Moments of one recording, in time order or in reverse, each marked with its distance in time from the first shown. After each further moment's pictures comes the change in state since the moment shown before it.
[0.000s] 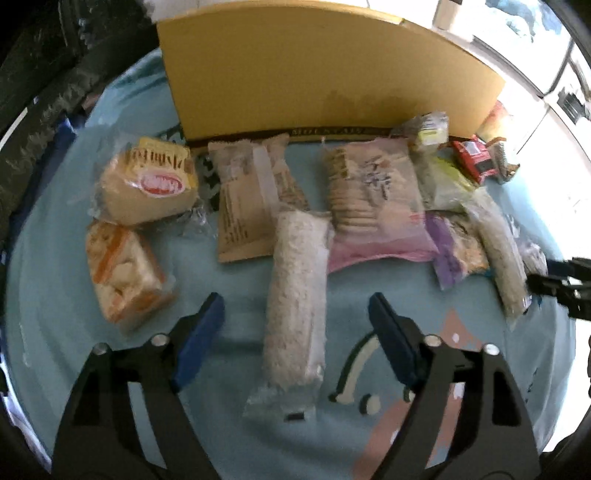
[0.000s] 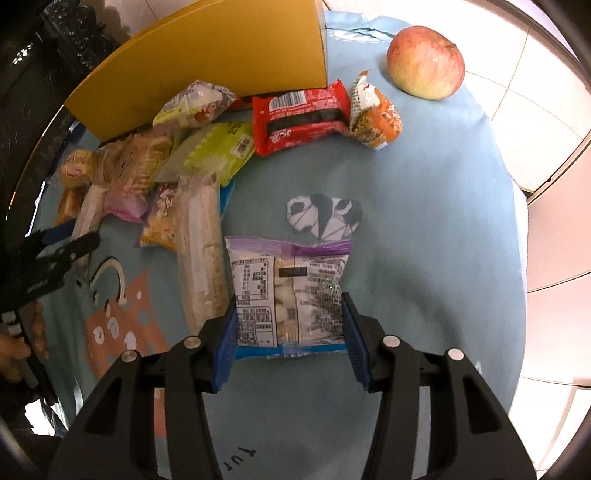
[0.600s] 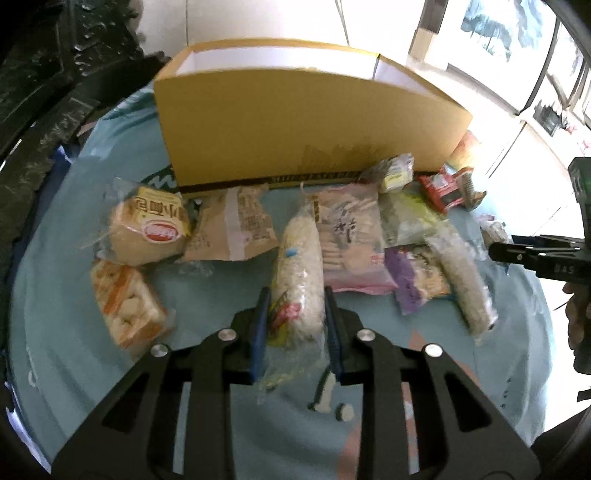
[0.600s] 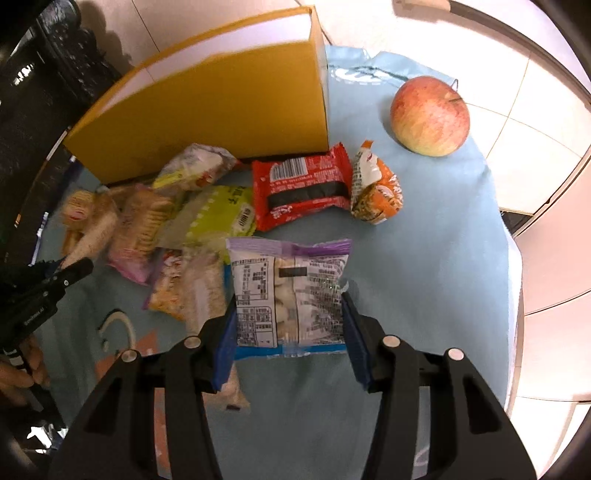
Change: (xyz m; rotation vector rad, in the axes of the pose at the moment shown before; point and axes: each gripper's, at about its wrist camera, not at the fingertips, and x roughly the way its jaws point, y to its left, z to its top) left arm -0.036 0.003 0.006 0.032 -0.130 -0.083; right arm -0.021 -0.006 0.032 0.012 -0.112 0.021
